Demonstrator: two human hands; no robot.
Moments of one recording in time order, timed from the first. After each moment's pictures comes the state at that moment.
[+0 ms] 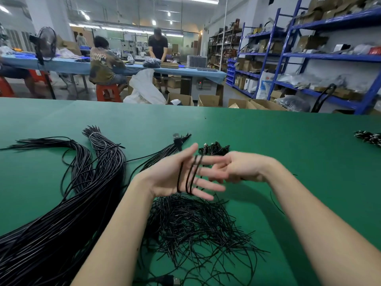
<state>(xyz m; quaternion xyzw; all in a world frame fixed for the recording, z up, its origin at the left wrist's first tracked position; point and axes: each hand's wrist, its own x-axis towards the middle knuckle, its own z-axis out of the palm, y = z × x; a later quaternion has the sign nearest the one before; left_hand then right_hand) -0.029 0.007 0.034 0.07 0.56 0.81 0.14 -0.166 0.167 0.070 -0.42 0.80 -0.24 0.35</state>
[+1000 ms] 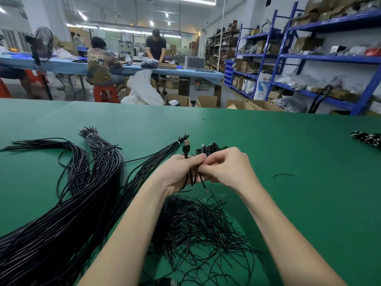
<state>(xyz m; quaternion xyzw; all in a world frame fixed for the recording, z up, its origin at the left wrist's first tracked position) -0.049 0.032 0.033 -0.13 0.55 0.82 -0.09 -0.122 0.158 0.054 -0.33 0.81 -0.47 0.09</state>
